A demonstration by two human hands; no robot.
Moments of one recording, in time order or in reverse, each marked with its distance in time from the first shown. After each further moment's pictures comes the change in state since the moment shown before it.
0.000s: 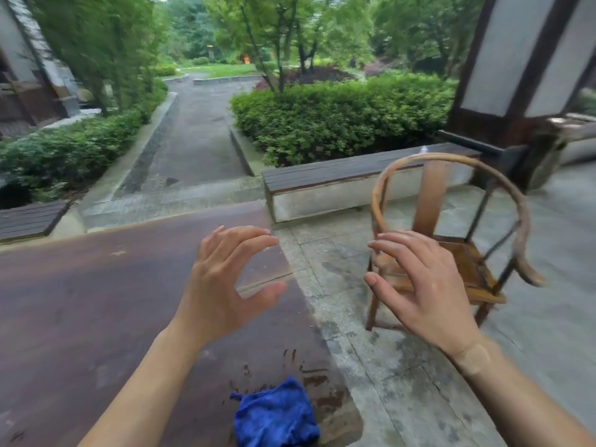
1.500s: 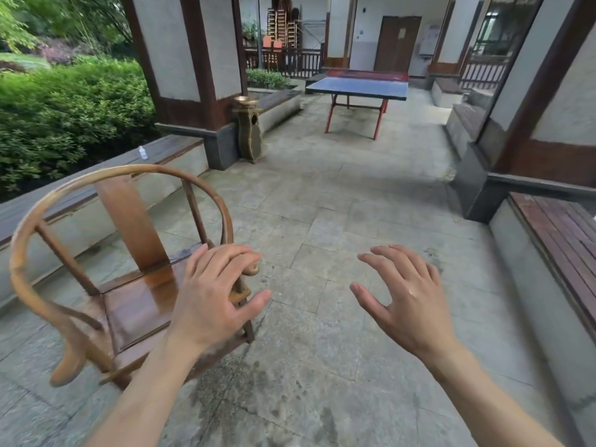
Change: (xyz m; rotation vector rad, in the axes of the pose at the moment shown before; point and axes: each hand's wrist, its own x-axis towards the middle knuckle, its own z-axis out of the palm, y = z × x) left_hand 0.254 0.363 0.551 -0.480 -0.250 0.486; right_hand -0.235 0.427 -0.307 -0.803 0.091 0.735
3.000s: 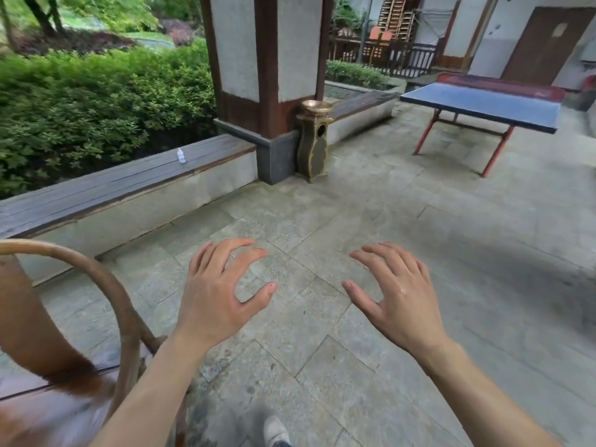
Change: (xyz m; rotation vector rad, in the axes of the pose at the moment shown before) left_hand 0.531 -0.341 0.445 0.216 0.118 -0.283; right_hand 0.623 0.347 0.504 0.253 -0.116 -0.273
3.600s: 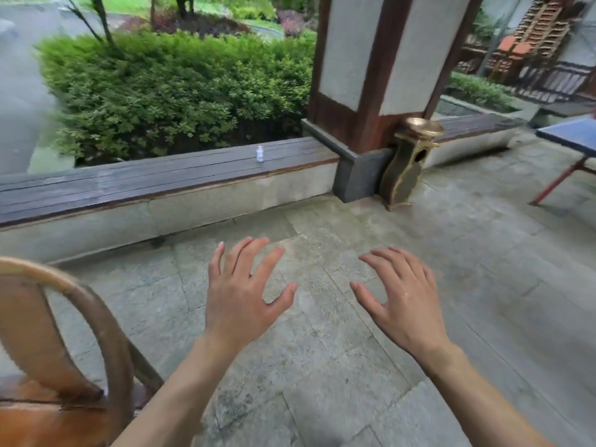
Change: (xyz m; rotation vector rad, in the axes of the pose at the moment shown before) left_hand 0.142 -0.246 0.120 0.439 0.109 -0.270; right_hand 0.298 0.011 0.263 0.144 -0.104 -0.235
